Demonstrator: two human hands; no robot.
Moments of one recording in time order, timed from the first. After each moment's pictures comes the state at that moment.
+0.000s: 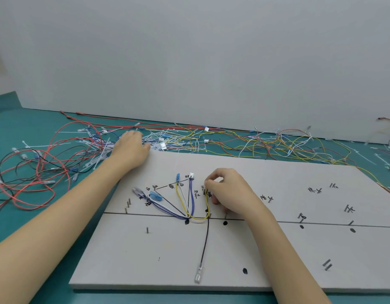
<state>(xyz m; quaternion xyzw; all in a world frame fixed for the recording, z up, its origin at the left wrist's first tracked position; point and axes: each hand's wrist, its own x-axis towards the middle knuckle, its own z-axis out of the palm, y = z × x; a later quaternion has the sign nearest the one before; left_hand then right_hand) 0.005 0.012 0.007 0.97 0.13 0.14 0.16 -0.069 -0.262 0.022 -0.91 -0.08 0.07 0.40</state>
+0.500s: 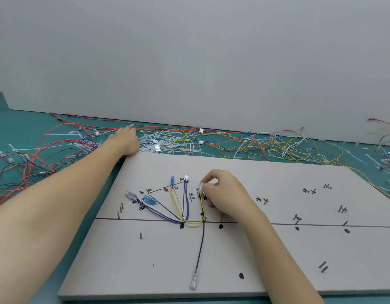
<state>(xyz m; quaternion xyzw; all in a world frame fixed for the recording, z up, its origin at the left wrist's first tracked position) 0.073 0.049 0.004 0.99 0.12 0.02 0.08 -0.066 -0.260 0.019 -0.92 -0.08 0.06 0.39</state>
